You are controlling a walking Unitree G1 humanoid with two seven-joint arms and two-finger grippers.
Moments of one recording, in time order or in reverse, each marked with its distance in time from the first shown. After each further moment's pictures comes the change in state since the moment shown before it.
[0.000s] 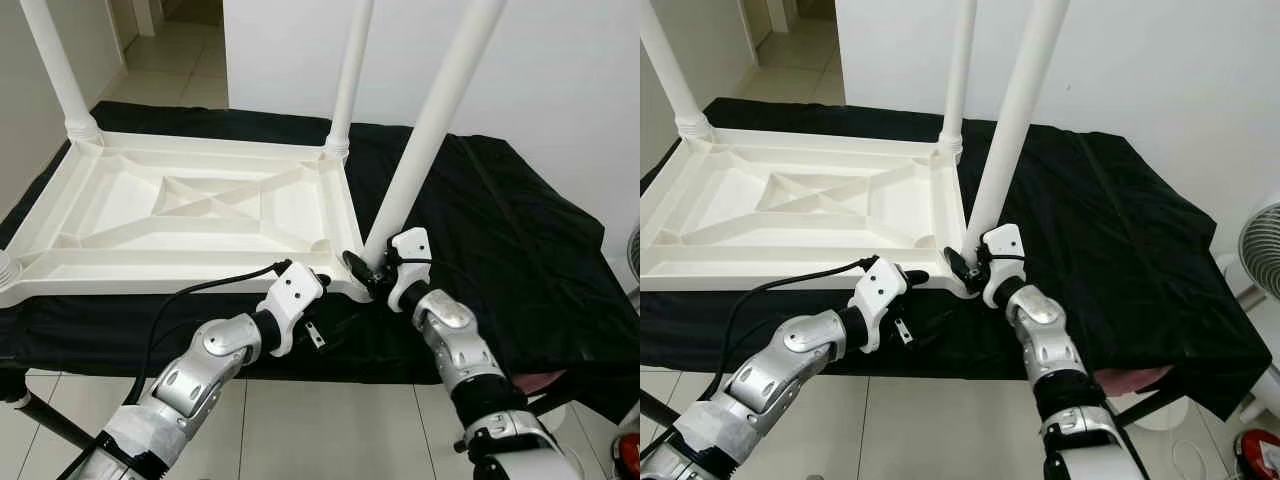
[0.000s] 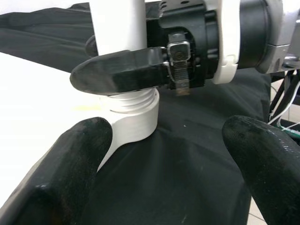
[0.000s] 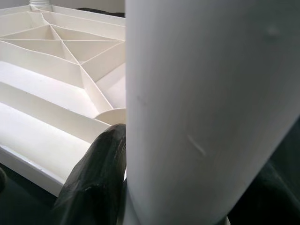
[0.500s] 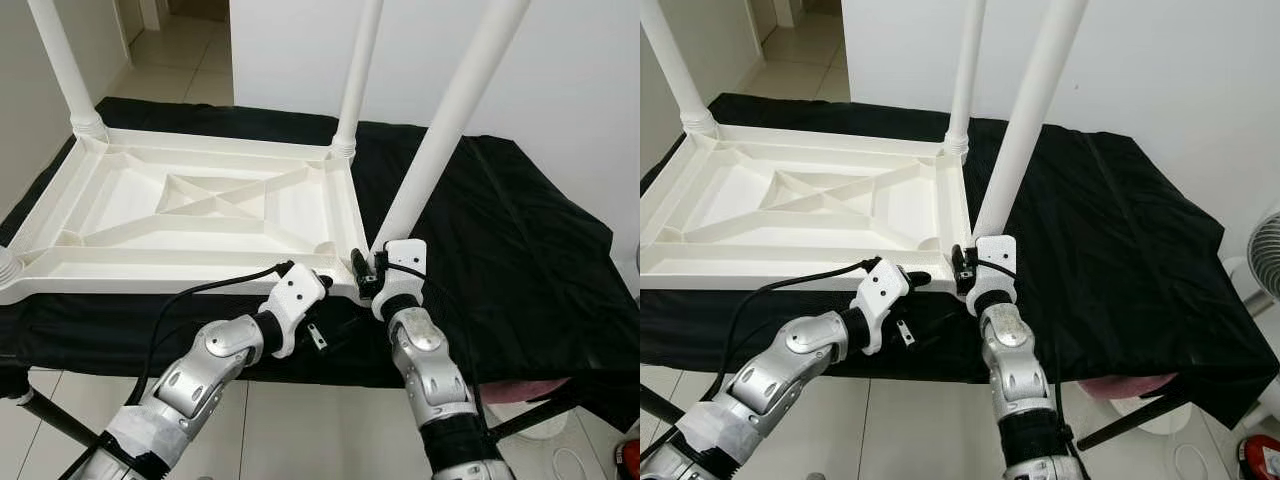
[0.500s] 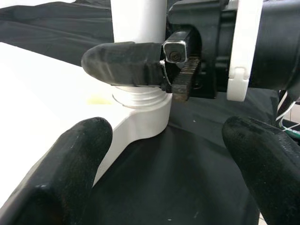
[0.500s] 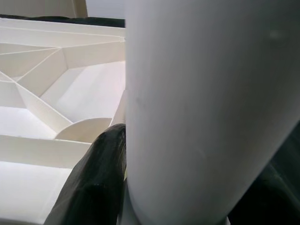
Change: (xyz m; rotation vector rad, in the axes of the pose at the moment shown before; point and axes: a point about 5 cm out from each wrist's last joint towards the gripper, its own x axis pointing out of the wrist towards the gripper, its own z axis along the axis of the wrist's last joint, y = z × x) left arm 0.001 -0.002 0.000 0.000 0.001 -0.008; right arm -0.014 0.031 0.008 0.083 -0.004 -0.388
